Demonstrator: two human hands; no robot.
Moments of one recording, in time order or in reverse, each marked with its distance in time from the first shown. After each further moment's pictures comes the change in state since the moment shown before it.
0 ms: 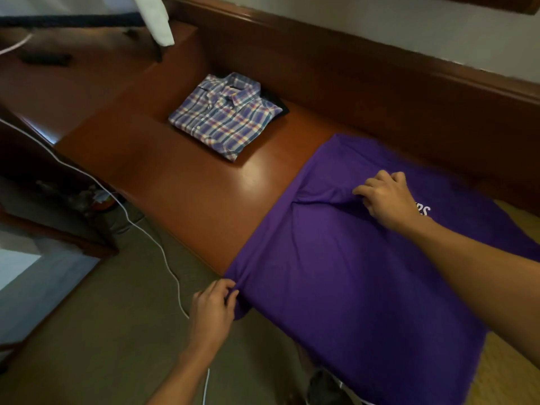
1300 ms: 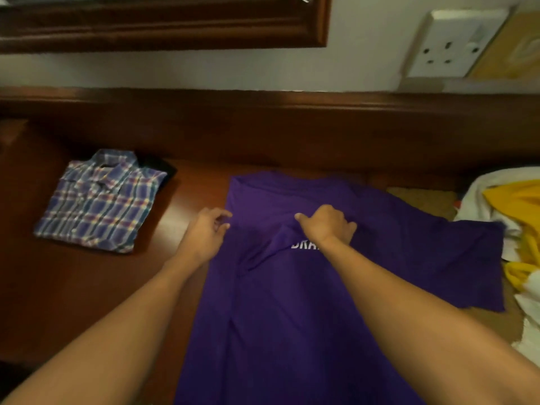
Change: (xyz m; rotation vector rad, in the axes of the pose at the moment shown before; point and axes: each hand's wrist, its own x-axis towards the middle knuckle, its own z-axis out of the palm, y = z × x) left_hand 0.295 0.209 0.054 -0.039 -0.382 0.498; right_hand 0.000 0.022 -0.019 0.414 -0.224 1.322
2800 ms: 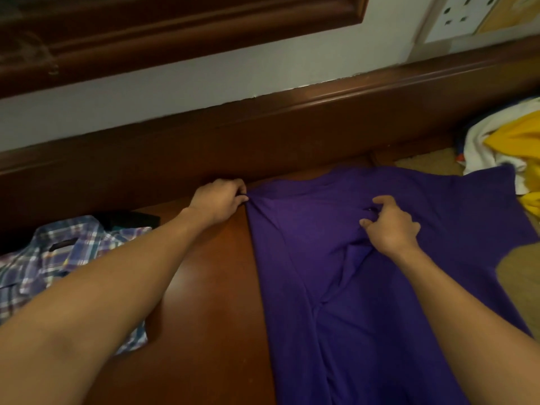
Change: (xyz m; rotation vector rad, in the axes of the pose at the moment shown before) left_hand 0.206 -0.019 -0.014 0.449 -0.374 0.461; right_hand -0.024 0.007 0.000 0.289 0.179 0.343
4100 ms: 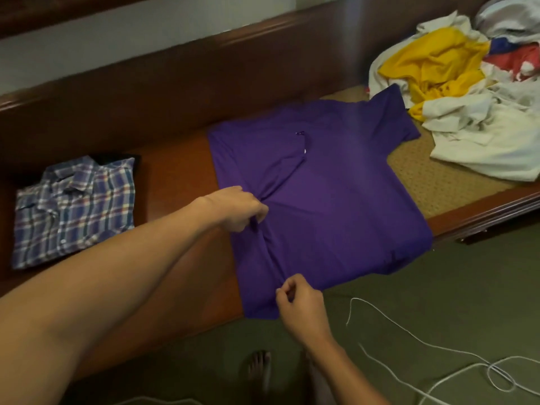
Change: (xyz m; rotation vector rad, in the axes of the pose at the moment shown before) left_hand -0.229 0.187 0.040 0.522 -0.353 0.624; right_hand -0.349 0.166 0.085 0.360 -0.208 -0.087
